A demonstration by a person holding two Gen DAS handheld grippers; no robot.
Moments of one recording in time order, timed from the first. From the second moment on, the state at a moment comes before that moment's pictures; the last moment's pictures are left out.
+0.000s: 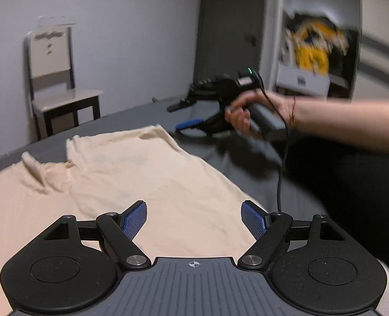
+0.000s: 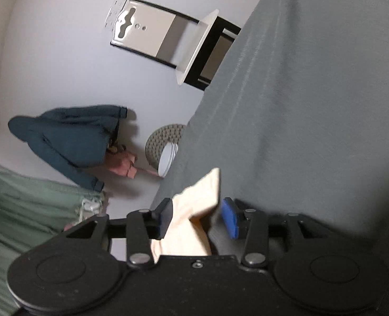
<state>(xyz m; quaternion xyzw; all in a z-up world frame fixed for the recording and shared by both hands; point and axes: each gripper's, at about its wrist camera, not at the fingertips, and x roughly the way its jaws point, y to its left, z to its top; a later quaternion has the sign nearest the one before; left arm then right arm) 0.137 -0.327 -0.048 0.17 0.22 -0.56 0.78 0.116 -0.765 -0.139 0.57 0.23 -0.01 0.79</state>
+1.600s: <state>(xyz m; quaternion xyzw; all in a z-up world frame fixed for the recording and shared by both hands) 0.044 -0.415 -0.063 0.31 0.27 -0.55 0.73 0.071 -0.746 -0.119 0.50 0.32 0.07 0.80</state>
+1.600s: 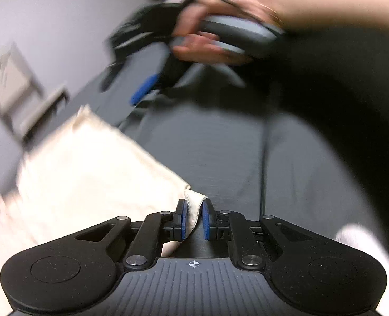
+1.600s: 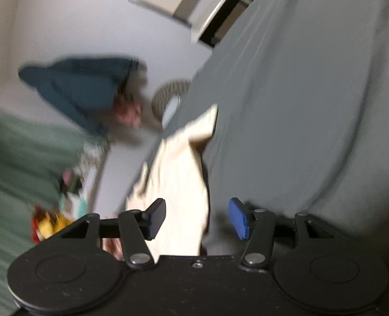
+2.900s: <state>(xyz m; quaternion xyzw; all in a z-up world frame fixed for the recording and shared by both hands) 0.098 -0.373 -0.044 0.18 0.25 -0.50 0.81 0.069 -0.736 -0.124 0.50 0.33 0.04 0.80</state>
